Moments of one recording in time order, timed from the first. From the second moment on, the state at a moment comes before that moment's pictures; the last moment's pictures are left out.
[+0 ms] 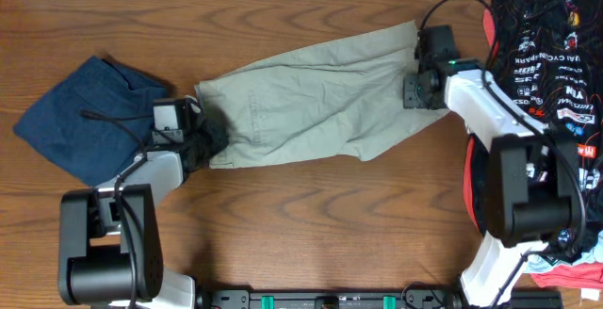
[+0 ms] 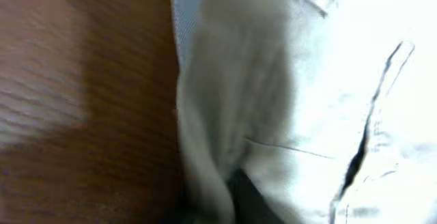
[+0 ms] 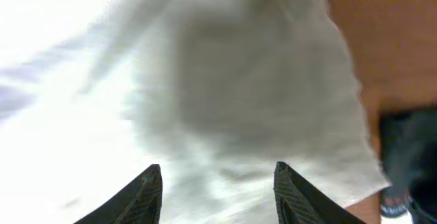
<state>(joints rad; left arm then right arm) 0.06 1.68 0.68 -0.03 0.33 -0.56 0.14 1.96 1.35 -0.59 0.08 0.15</state>
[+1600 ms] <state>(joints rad) 0.05 1.03 0.90 -0.69 0.42 -0.48 0.70 2.05 1.37 -0.62 -0.36 -0.06</state>
